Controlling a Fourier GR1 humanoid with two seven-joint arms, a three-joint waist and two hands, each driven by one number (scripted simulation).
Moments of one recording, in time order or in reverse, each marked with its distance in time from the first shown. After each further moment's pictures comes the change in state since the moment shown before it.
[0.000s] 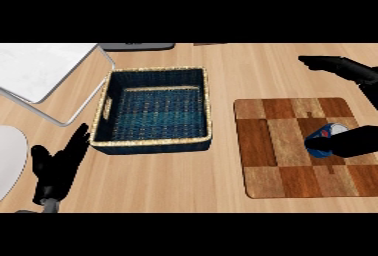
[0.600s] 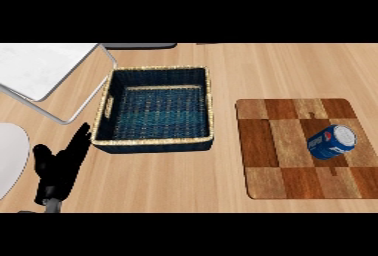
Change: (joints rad) left arm 0.004 -0.011 -0.003 -0.027 -0.019 0.017 0.026; right arm -0.157 -0.489 -0.152 0.040 -0.072 0.420 0.150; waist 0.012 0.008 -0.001
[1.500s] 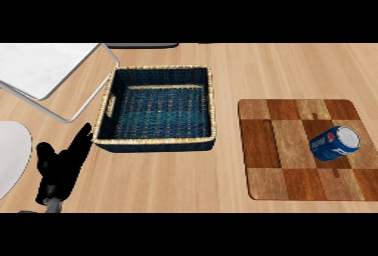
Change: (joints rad) left arm 0.001 -0.013 0.008 -0.015 -0.026 -0.012 0.043; right arm 0.045 -0.144 -0.045 0.107 0.026 0.330 -0.123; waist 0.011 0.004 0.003
